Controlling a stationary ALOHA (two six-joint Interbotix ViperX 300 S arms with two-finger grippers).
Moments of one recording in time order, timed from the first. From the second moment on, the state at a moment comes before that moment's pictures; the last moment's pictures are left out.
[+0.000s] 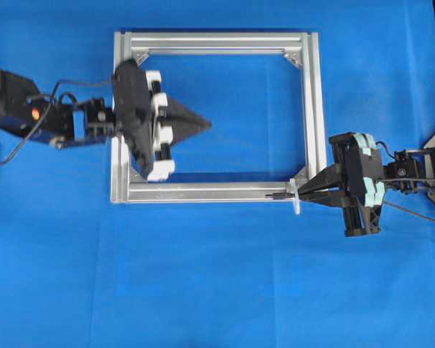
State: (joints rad) left arm 0.05 0.13 0.84 -0.09 -0.70 -0.04; right arm 0.18 -0.21 1.20 0.12 -0.44 0.10
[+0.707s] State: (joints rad) left arm -0.12 0.13 0.81 -0.09 -0.69 -0.05; right arm 0.18 -0.21 1.20 0.12 -0.44 0.10
